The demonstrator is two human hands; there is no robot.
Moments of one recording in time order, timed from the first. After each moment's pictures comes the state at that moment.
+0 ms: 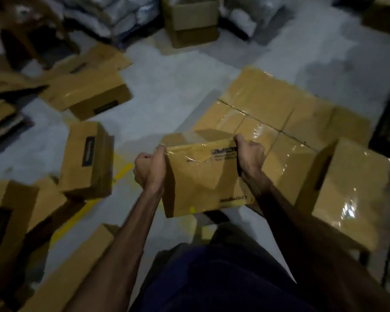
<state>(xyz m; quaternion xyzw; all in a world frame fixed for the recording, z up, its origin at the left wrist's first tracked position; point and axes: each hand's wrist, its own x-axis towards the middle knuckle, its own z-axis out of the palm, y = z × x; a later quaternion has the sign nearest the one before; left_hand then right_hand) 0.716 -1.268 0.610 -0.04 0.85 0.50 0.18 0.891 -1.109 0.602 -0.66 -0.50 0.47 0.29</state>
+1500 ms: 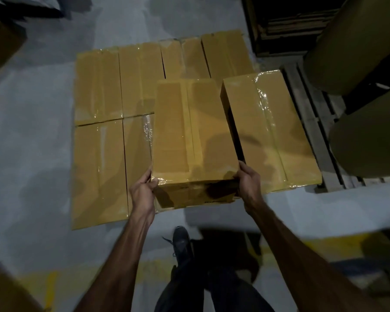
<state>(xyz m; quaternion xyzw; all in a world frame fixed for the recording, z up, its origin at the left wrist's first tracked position) 0.906 -0.902 0.366 0.20 0.69 0.39 0.58 1.197 -0.939 0.358 -0.75 -0.18 0.50 0.40</state>
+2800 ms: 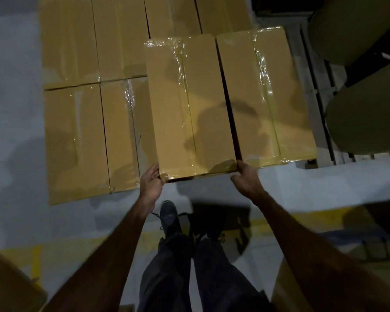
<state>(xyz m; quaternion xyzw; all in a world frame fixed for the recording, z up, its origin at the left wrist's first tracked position) 0.954 -0.952 0.297 0.27 0.71 0.21 0.61 1.244 -0.991 0.308 -0.77 -0.40 0.48 0.13</state>
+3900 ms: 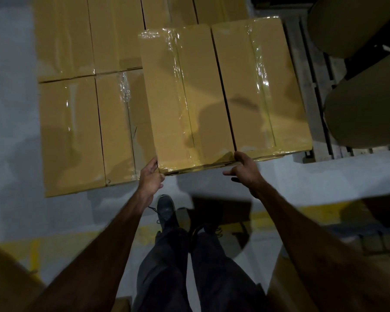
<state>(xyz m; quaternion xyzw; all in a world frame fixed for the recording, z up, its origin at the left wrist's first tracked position) 0.973 -0.964 0.303 0.27 0.71 0.18 0.62 1.258 -1.003 0.320 -0.74 -0.24 0.59 0.23</state>
